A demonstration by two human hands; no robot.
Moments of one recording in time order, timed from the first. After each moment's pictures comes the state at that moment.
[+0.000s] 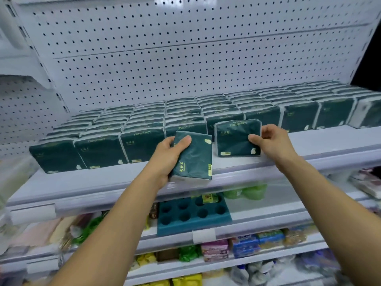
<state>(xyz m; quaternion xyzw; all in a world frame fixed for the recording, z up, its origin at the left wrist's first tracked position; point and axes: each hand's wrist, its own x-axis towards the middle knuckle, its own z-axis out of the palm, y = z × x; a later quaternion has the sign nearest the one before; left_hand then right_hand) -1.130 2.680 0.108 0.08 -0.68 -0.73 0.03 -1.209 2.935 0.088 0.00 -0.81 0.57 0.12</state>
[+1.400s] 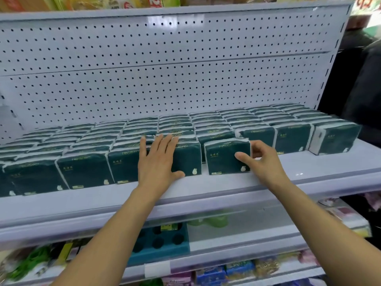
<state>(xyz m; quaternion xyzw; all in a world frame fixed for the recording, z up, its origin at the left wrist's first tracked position) -1.220 2.773 0.087 -0.03 -0.96 0.05 0.28 -1.253 3.048 0.084 0.08 -0.81 0.55 0.16</state>
